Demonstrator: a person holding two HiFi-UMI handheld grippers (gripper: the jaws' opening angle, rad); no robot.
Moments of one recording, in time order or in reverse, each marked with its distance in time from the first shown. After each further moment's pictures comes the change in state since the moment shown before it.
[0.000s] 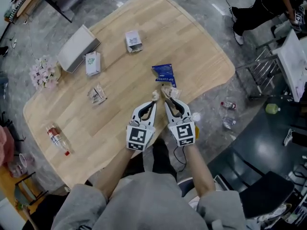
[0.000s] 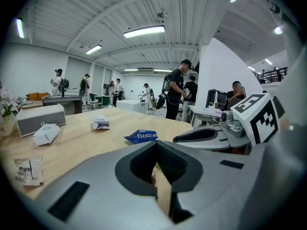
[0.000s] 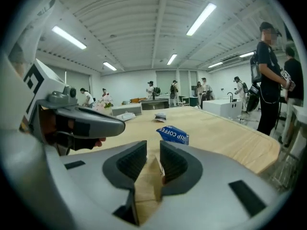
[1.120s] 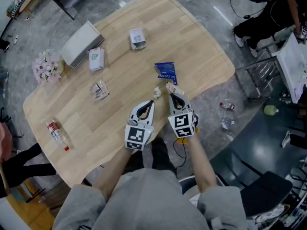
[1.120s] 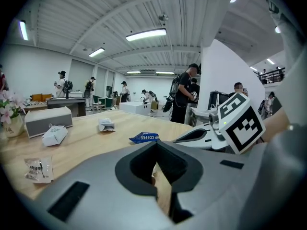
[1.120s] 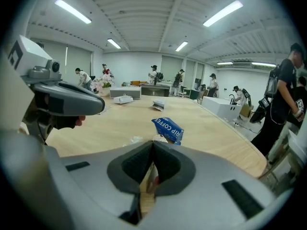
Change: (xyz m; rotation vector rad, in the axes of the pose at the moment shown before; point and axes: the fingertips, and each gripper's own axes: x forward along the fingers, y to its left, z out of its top) left arm -0.025 0.004 0.004 -0.008 -0.025 0.032; right arm 0.010 -0.012 -0.012 -0.157 0.208 -0.051
